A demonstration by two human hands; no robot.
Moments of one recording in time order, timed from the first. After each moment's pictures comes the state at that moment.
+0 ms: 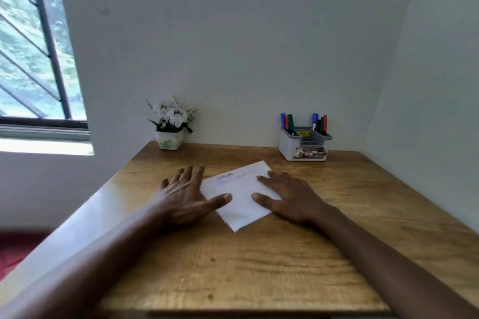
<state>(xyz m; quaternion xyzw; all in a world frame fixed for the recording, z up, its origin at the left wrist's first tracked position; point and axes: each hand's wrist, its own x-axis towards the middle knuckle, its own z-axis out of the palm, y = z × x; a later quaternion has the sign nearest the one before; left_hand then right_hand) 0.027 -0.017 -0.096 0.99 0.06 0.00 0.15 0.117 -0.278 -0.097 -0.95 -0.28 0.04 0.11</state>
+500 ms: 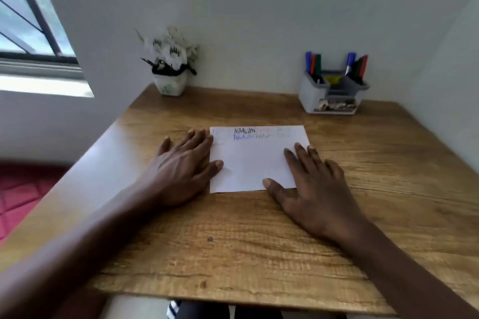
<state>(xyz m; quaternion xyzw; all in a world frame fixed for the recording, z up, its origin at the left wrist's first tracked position) 0.022 -0.013 -0.113 1.00 0.02 0.03 0.09 0.069 -0.292 -0.108 -0.97 -0.23 0.03 0.06</state>
